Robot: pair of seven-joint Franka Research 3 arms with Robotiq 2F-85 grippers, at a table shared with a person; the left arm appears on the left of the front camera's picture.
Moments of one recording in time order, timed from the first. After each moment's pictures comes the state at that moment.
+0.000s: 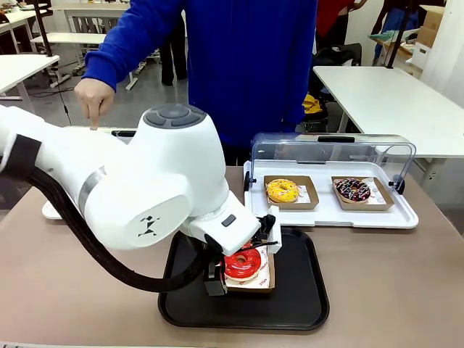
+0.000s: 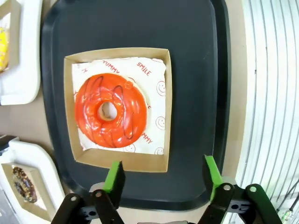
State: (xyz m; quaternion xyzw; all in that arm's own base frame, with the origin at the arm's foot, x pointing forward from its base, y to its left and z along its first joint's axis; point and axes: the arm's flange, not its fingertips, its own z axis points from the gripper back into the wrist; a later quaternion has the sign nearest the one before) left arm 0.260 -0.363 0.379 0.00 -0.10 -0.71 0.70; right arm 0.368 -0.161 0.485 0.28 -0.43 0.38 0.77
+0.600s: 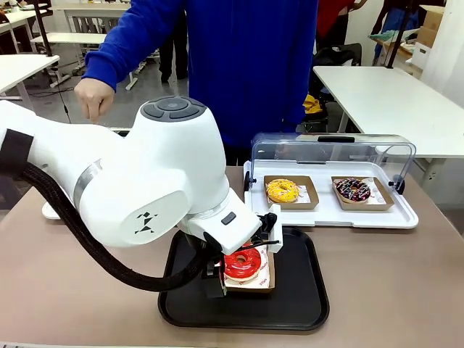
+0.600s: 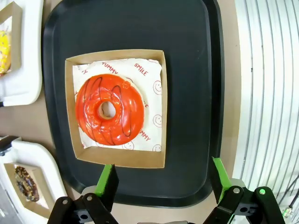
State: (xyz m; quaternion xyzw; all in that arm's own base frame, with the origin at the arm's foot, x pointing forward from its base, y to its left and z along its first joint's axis) left arm 0.255 -0.363 0.387 0.00 -0.10 -0.71 0.70; right arm 0.368 -0.161 0.485 0.28 -0.43 0.38 0.77
